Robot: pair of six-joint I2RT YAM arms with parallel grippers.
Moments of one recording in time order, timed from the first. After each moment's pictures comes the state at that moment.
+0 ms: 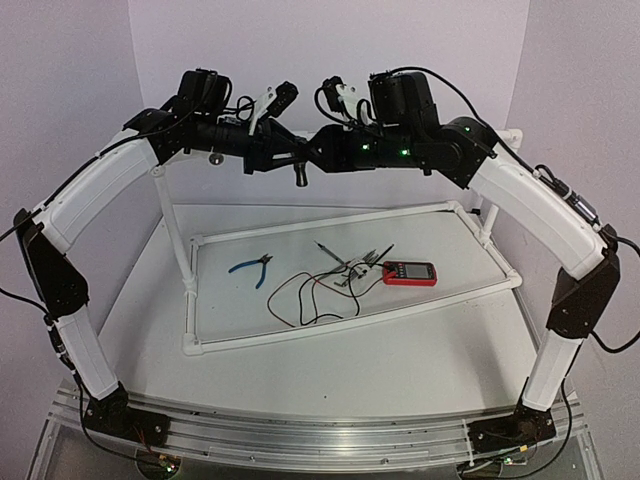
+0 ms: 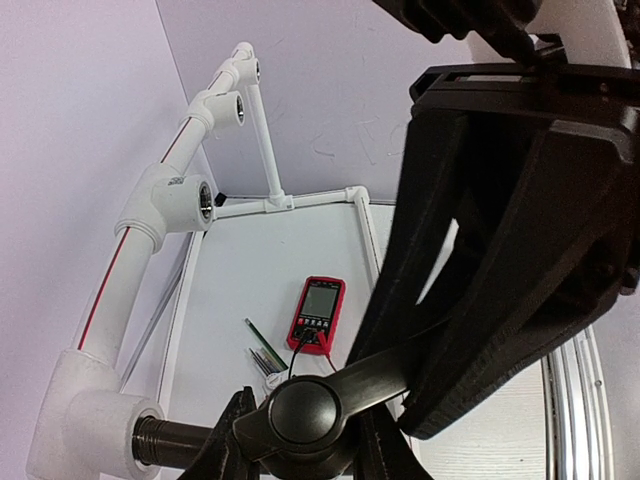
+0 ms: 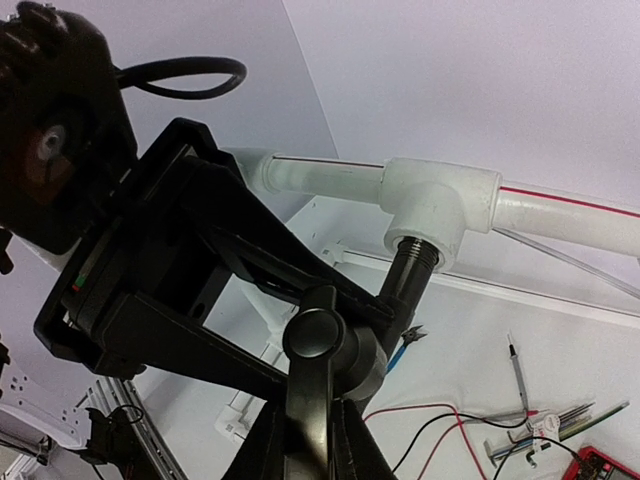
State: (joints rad) left arm -0.62 1.76 2.03 -0.63 0.70 0.42; right arm 0.92 1.84 2.15 -0.66 0.01 0.33
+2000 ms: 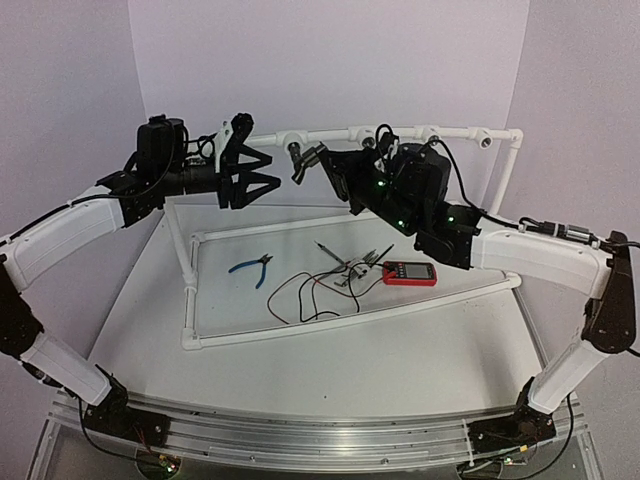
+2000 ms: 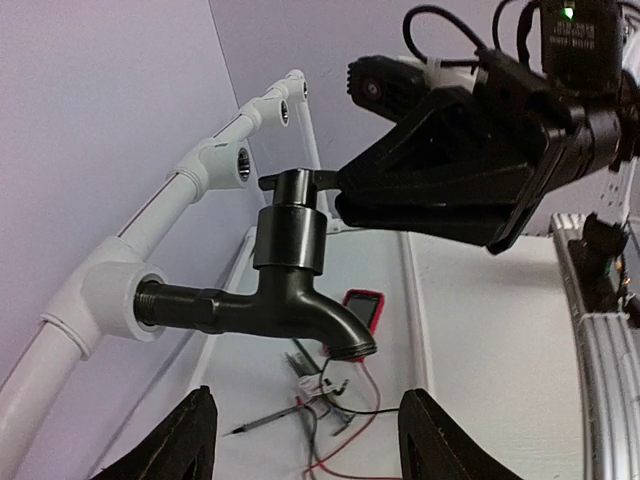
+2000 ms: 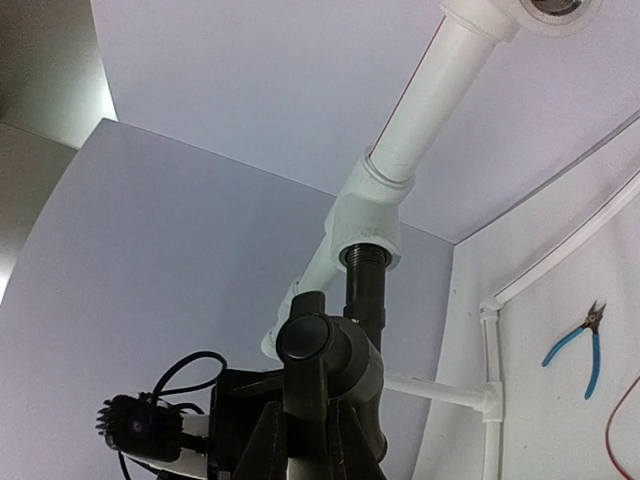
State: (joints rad) left arm -0.55 1.42 1.35 -0.06 0.66 0.33; right arm 0.92 1.61 1.38 0.29 0.23 1.20
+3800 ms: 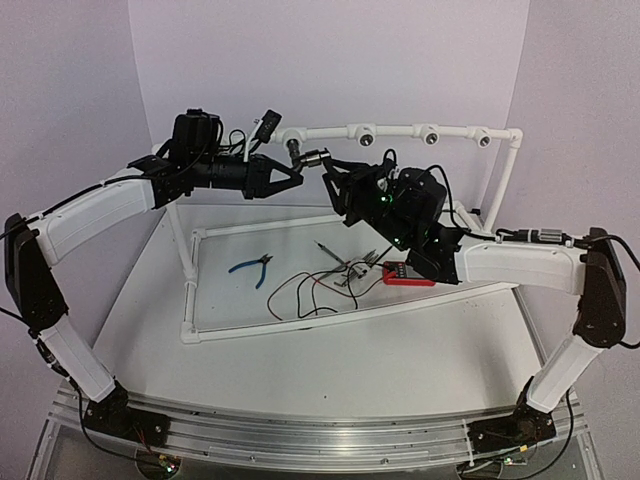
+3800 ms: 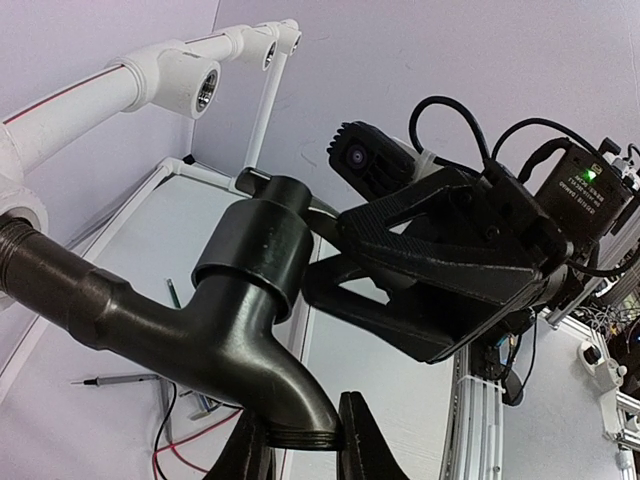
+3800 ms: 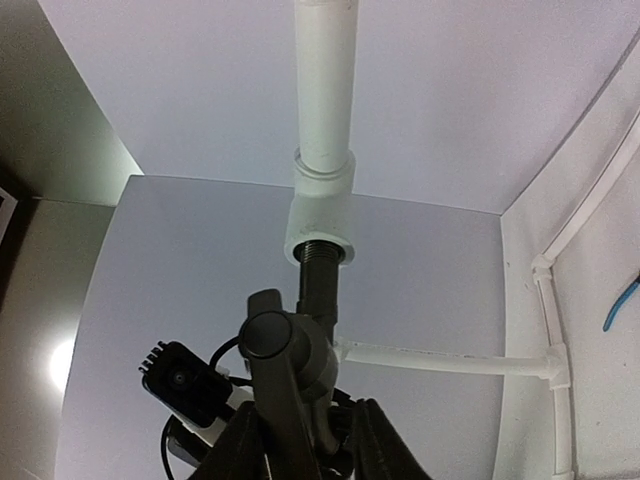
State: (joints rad) left arm -0.60 1.62 1.55 -0.20 0.74 -0.10; right arm 0.88 1.67 1.23 0.59 0.17 1.47
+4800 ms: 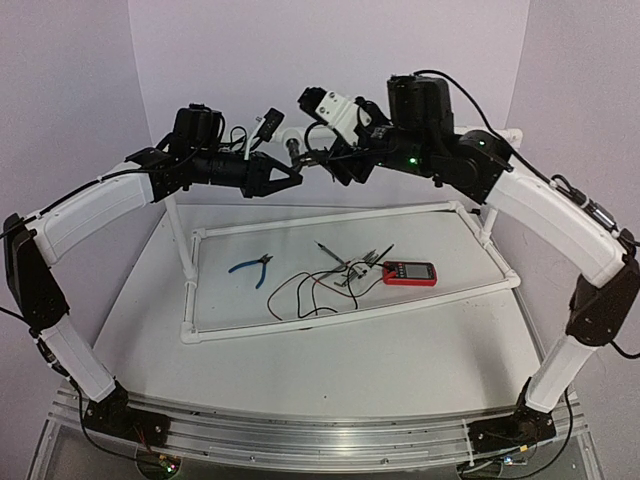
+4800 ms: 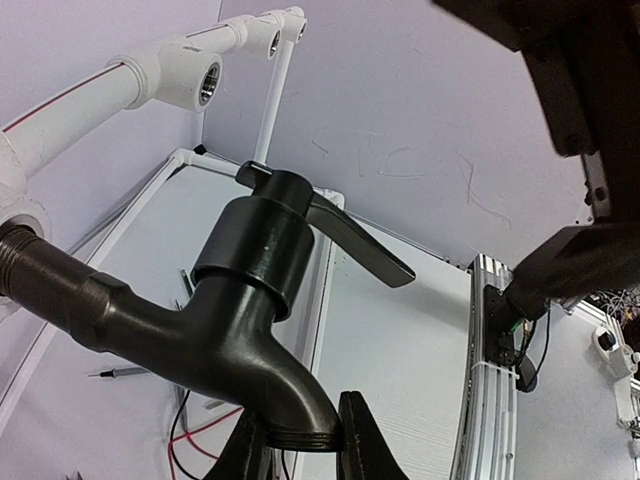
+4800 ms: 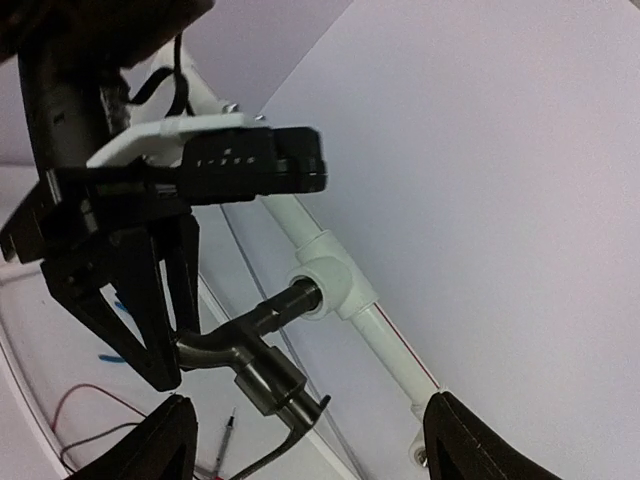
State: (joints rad) left arm -0.60 1.63 1.62 -0.32 0.70 -0.02; right arm 0.94 1.71 1.96 -0.45 0.20 -0.66
